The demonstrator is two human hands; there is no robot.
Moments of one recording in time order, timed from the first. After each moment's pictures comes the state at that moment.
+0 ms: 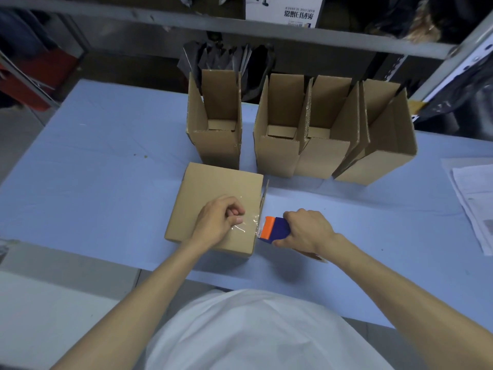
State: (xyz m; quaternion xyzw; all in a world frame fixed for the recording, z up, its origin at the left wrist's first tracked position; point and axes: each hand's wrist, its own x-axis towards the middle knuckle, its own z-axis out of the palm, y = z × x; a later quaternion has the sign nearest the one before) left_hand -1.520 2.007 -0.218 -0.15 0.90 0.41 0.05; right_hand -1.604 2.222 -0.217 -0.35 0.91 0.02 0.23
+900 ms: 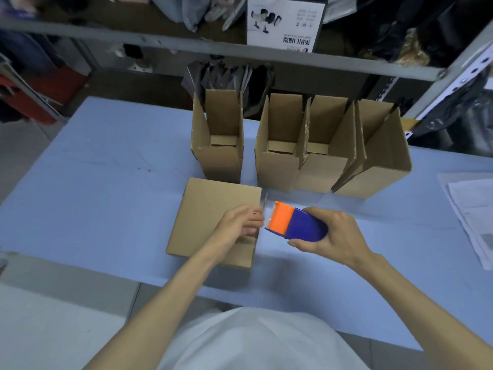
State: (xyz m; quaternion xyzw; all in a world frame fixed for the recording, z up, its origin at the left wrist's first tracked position) left_hand -1.537 2.039 -0.181 -0.26 0.65 0.70 0.13; right_hand -1.606 2.259 -0.164 -0.31 0.91 -0.26 0.06
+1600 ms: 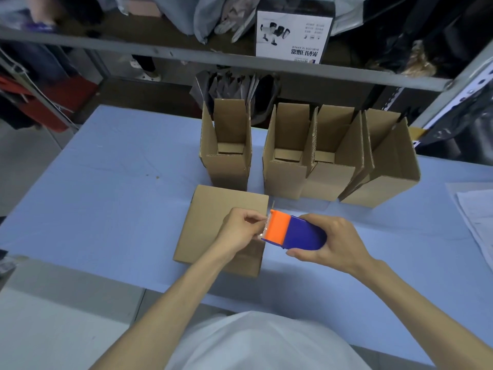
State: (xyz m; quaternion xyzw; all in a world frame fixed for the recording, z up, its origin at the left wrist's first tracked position) left_hand -1.543 2.035 -0.168 -0.24 0.75 0.61 0.10; right_hand -1.603 2.242 -0.150 -0.36 0.88 -0.29 0.10
